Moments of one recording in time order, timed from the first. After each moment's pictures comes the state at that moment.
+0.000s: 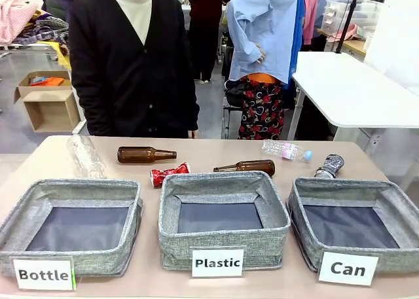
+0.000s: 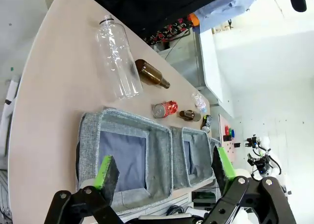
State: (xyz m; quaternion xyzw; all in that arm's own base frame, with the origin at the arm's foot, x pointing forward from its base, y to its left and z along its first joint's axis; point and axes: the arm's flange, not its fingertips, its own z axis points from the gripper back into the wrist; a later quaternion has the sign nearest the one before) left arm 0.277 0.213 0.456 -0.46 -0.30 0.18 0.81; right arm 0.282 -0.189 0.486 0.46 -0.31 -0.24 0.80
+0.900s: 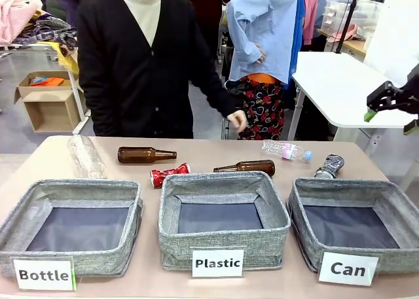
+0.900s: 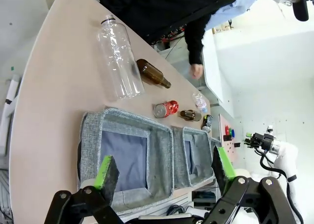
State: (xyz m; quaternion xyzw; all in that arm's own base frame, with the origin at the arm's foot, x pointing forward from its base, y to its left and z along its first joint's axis) left arm 0.277 0.214 0.454 -0.46 -0.30 0.18 0.82; right arm 0.425 -0.048 0.530 0.08 -0.20 -0.19 0.96
